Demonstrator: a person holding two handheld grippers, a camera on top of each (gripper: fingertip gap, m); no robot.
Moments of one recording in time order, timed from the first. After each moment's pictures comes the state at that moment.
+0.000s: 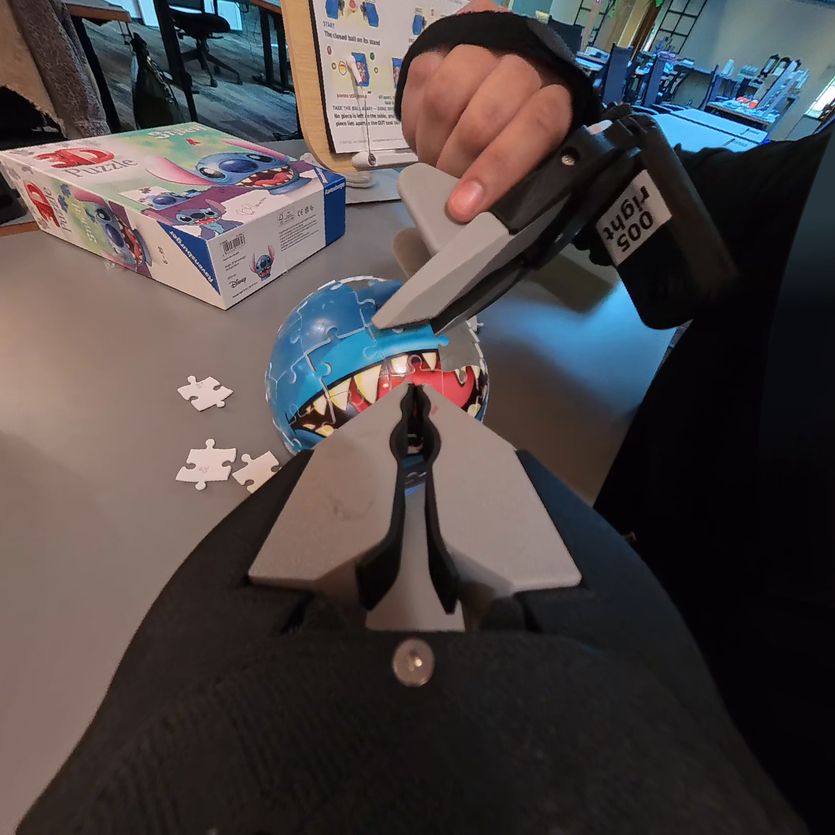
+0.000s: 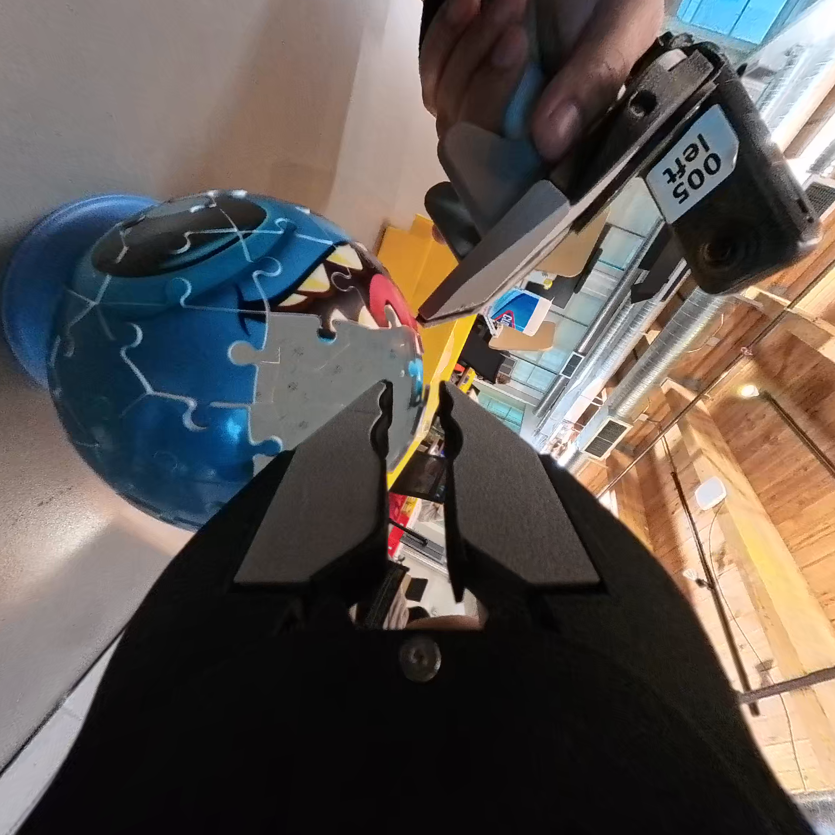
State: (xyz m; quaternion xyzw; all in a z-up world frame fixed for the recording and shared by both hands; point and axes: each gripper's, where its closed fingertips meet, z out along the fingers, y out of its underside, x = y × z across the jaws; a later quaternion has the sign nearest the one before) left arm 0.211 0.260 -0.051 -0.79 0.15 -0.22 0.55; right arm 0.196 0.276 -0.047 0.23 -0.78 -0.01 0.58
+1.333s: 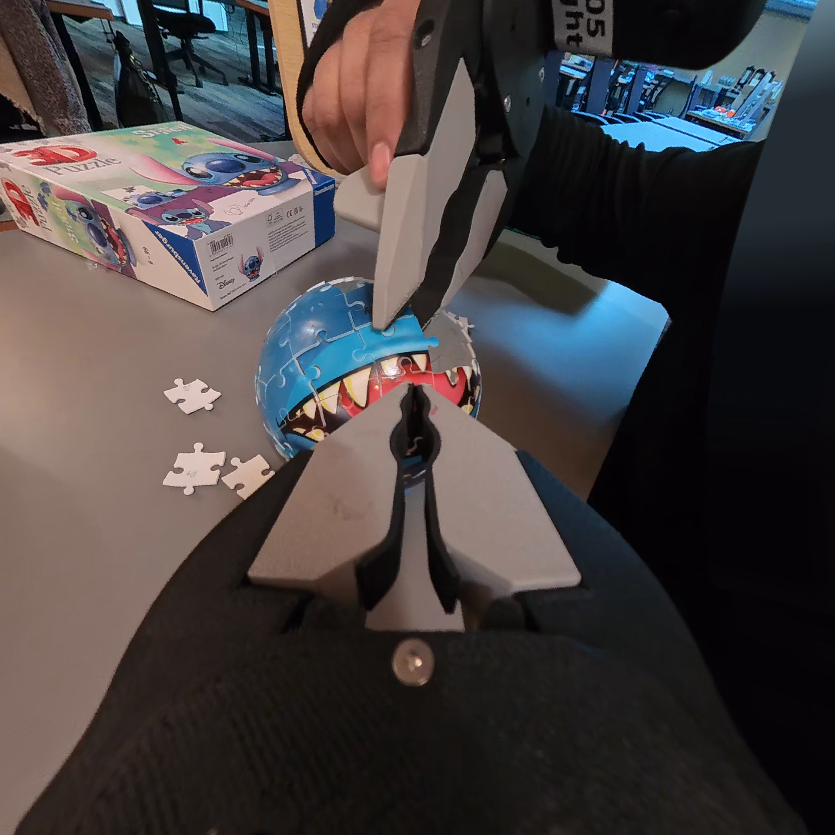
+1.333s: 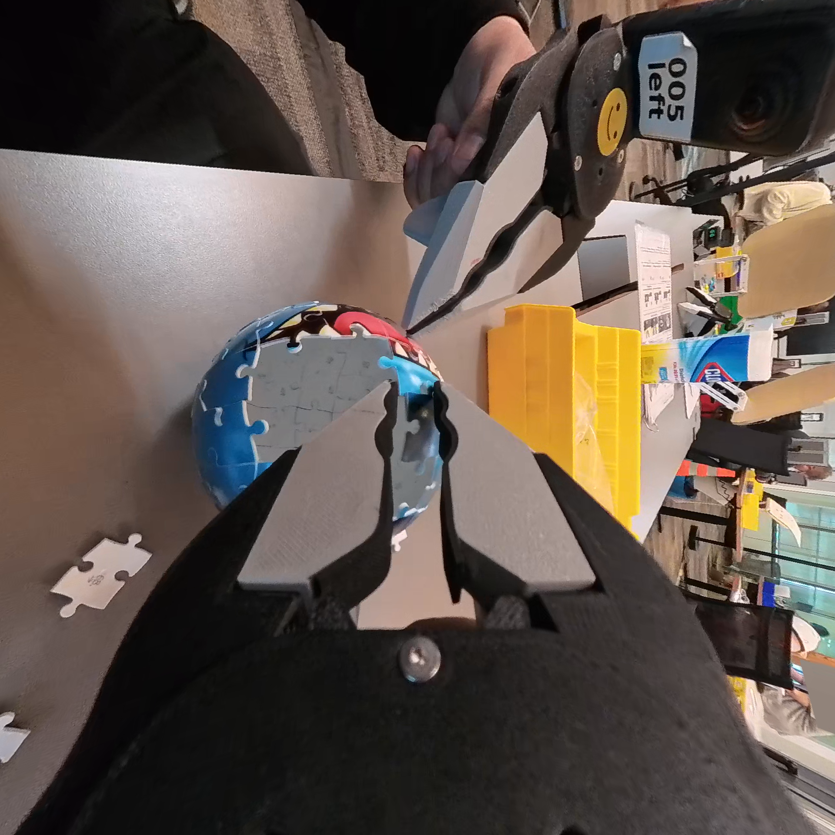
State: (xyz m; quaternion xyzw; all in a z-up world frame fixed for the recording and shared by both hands) left arm 0.214 0.259 -0.050 -0.78 0.15 -0.24 0.55; right arm 0.209 0.272 -0.046 0.12 -0.89 0.26 0.35
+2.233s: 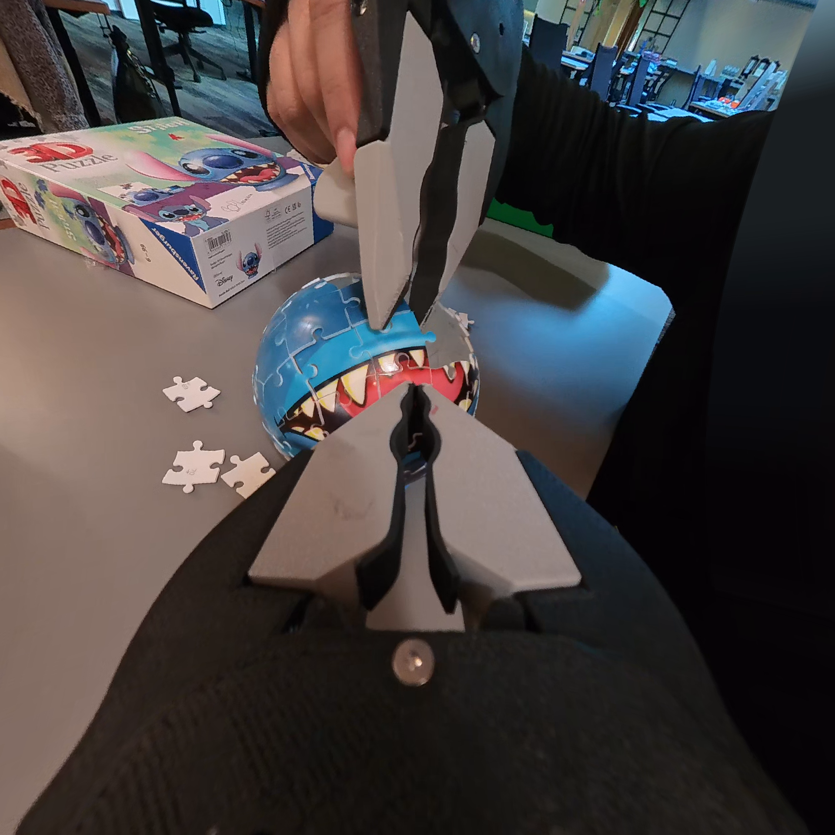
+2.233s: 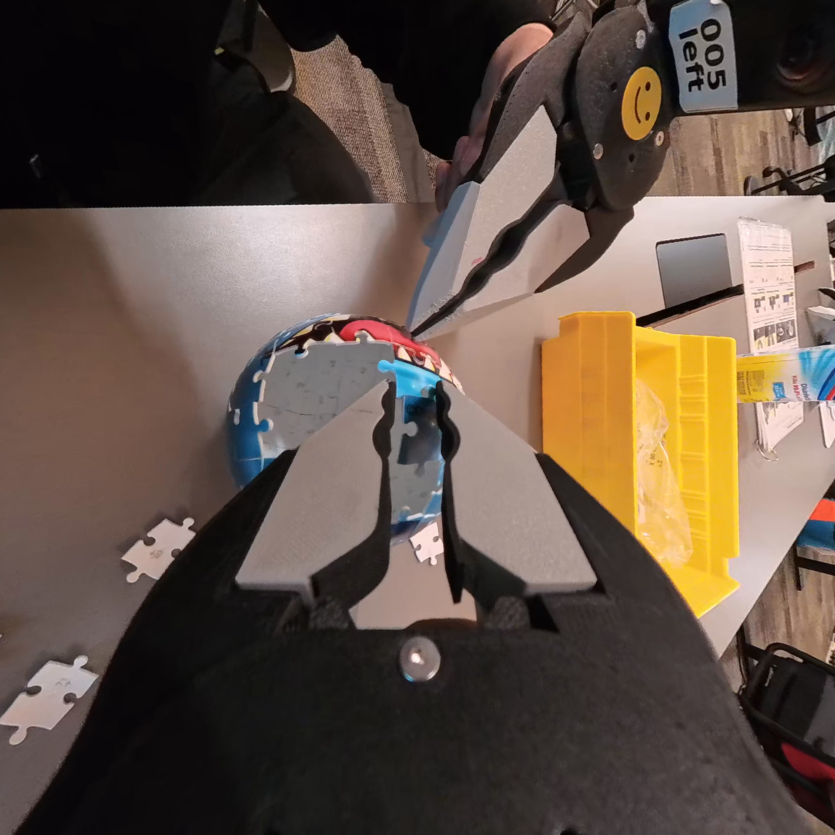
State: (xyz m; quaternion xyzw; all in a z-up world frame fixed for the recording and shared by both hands) left arm 0.215 0.258 -0.052 -0.79 0.16 -0.23 0.55; right arm 0.212 0.271 -0.046 0.11 -0.92 0.29 0.24
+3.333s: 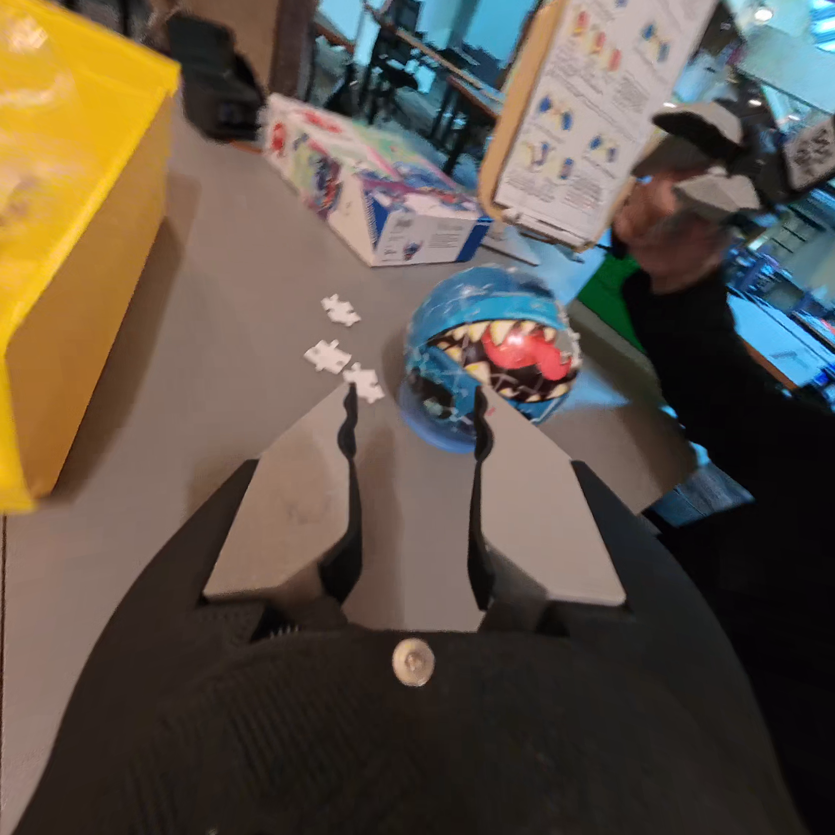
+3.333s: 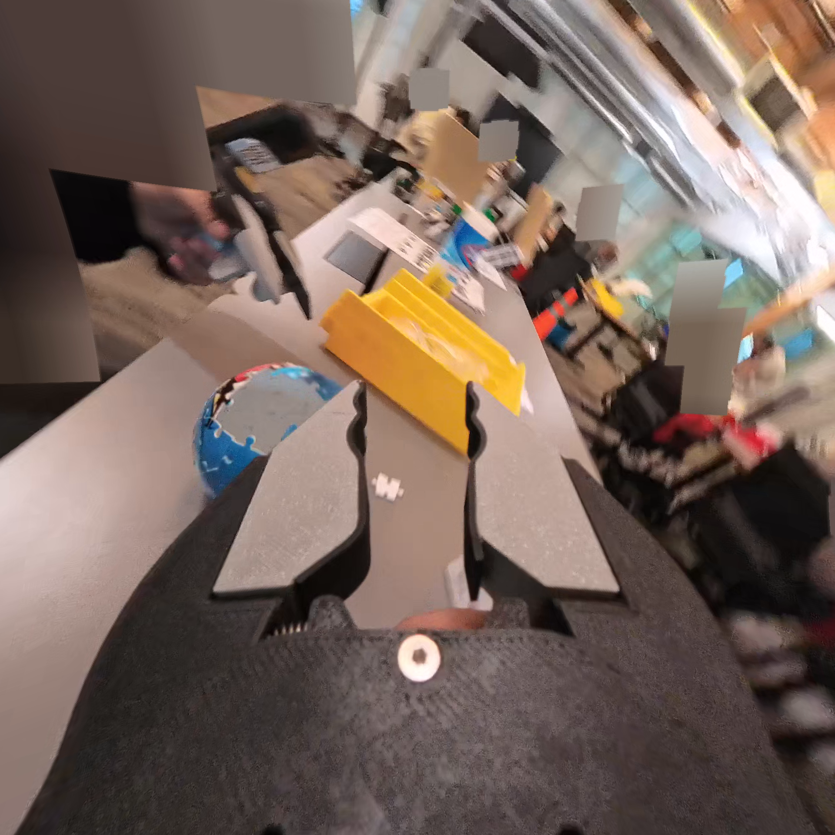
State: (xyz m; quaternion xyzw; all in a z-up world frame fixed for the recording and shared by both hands) left arm 0.127 0.218 -0.064 -0.79 -0.08 -0.22 0.57; right arm 0.269 0.362 0.052 -0.25 -0.71 0.42 0.50
